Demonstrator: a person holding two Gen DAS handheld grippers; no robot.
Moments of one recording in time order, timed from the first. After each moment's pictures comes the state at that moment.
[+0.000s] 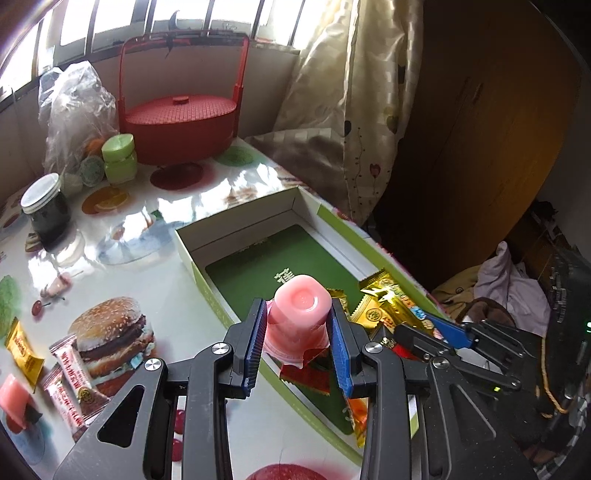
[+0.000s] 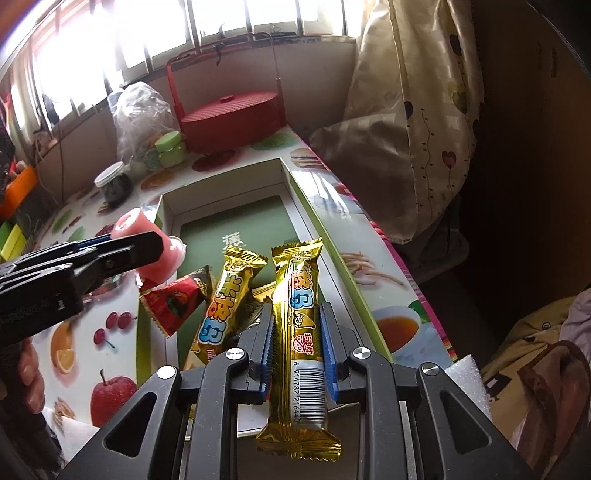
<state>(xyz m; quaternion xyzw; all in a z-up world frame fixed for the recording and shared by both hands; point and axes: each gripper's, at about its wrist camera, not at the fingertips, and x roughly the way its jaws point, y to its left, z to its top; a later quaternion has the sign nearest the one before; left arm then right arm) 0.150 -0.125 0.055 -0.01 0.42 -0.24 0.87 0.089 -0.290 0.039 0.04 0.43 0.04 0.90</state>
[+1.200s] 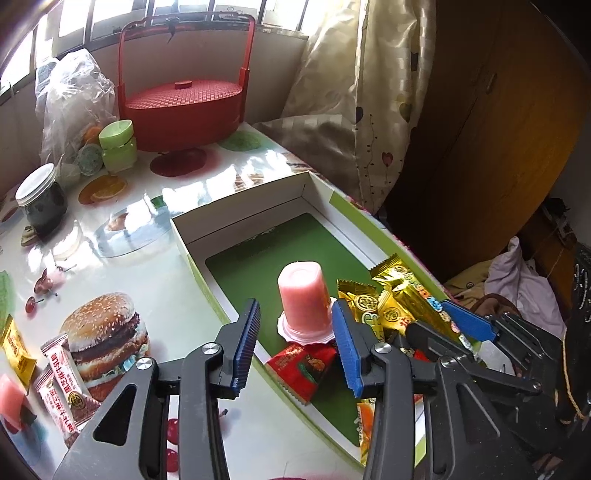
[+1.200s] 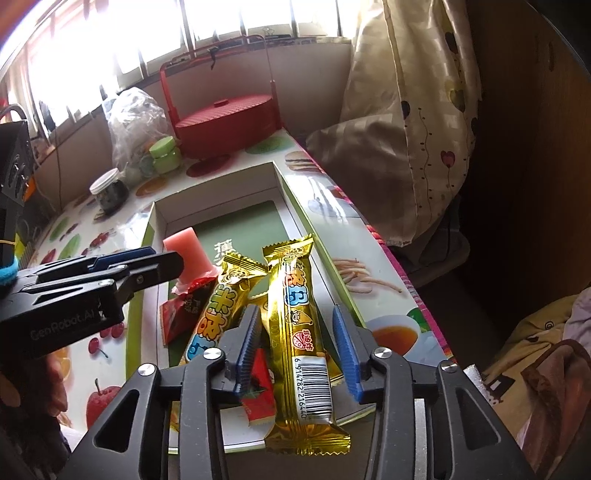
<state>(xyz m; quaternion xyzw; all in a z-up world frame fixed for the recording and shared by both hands) 0.158 -0.131 0.042 -0.01 0.44 -0.23 0.87 0.093 -0.295 0.038 0.05 0.42 0.03 0.91</state>
